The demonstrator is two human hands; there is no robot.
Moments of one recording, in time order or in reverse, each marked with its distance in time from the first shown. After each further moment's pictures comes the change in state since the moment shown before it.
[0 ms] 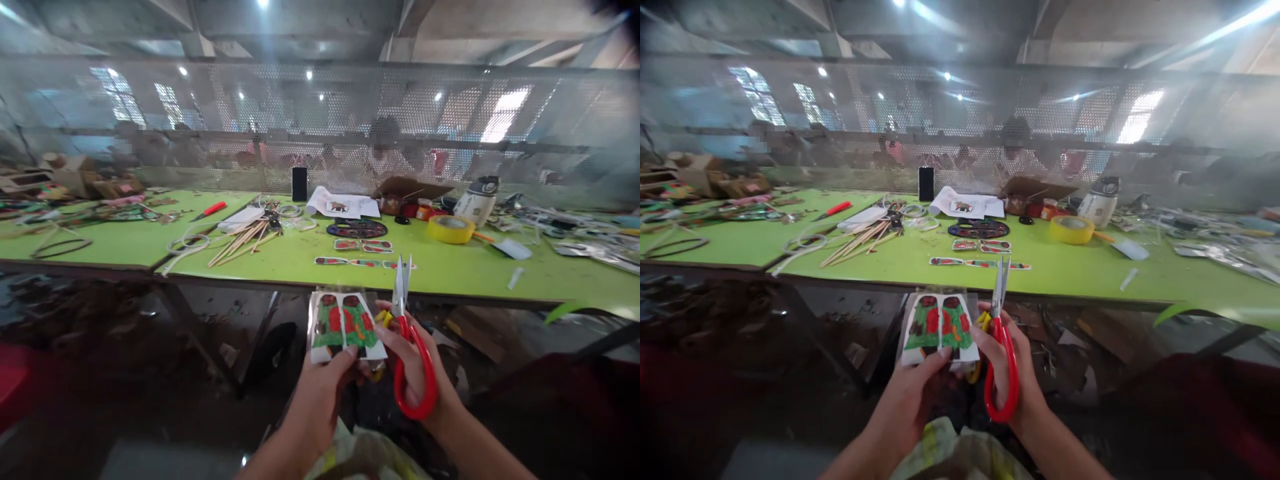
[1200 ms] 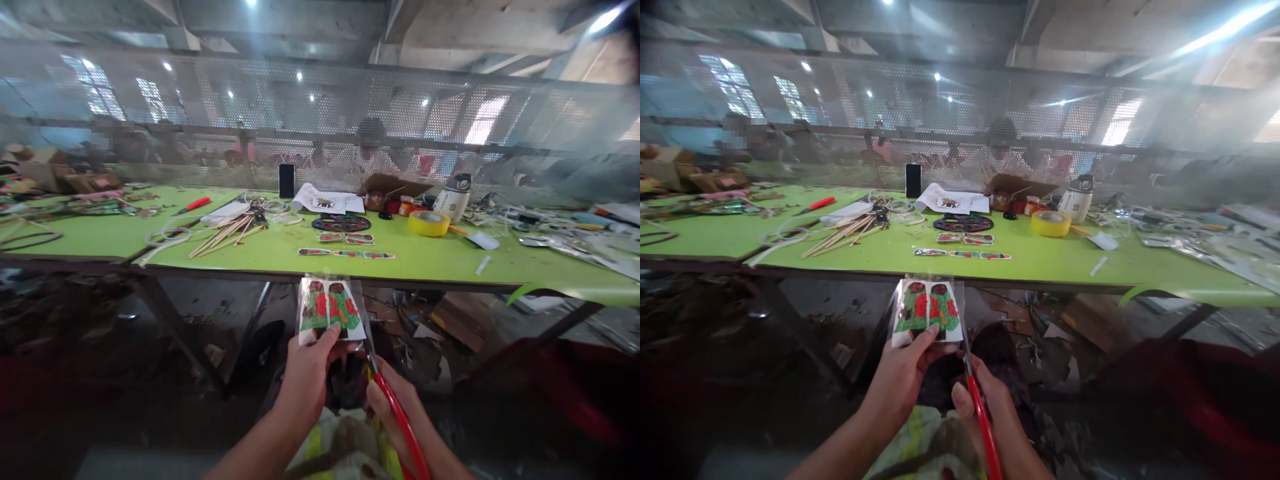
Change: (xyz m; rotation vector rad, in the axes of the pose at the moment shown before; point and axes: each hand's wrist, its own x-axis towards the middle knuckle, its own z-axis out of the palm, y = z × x) left_hand 0.006 -0.016 0.017 -0.004 0.075 0.210; right_hand -0.051 0.053 -0.064 -0.547 0.003 -0.024
